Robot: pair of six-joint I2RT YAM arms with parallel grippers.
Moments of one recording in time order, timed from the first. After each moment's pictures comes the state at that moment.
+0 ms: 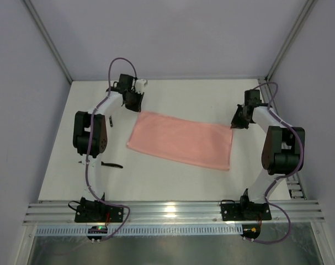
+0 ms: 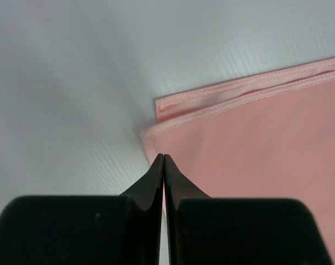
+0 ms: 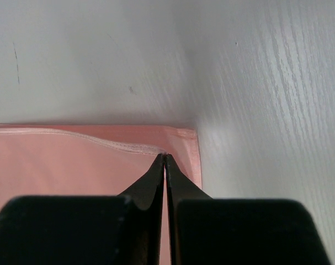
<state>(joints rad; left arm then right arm) -0.22 2.18 1.77 -0.55 0.25 0.16 -0.08 1.78 1.22 -0.50 -0.09 0.37</state>
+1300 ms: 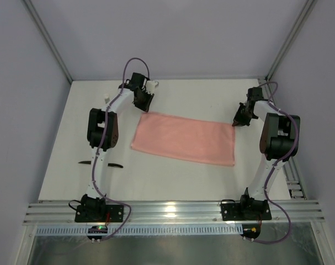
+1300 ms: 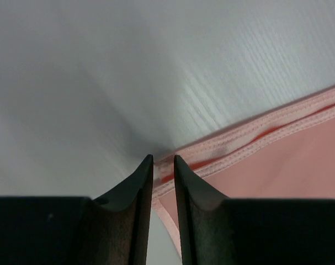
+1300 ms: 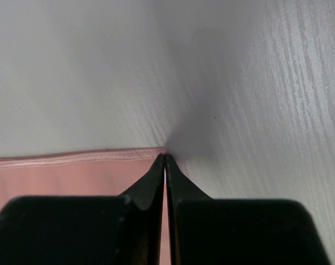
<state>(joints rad) -0.28 2.42 2.07 -0.69 0.21 0.25 -0.14 2.00 1.37 -0.51 -0.15 0.34</state>
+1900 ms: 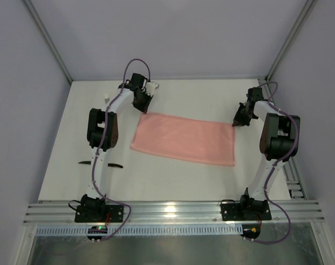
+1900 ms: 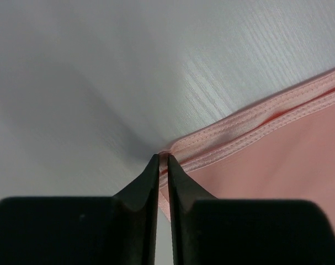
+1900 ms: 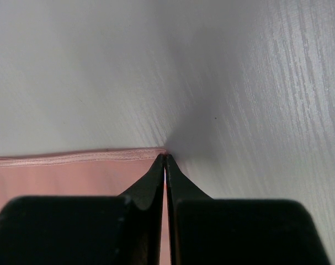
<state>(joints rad) -0.28 2.42 2.07 -0.73 0.20 0.32 -0.14 2.00 1.37 -0.51 -0.15 0.33</state>
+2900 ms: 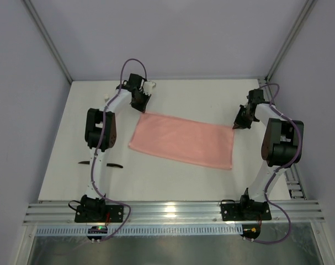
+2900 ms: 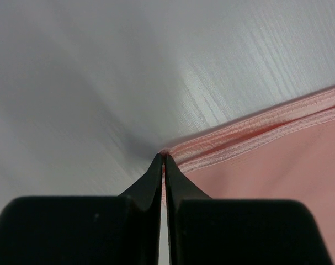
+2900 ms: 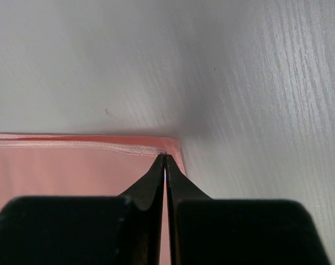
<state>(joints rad) -0.26 2.39 2.02 -0.68 0.20 0.26 -0.14 1.89 1.28 -0.53 -0.15 0.32</state>
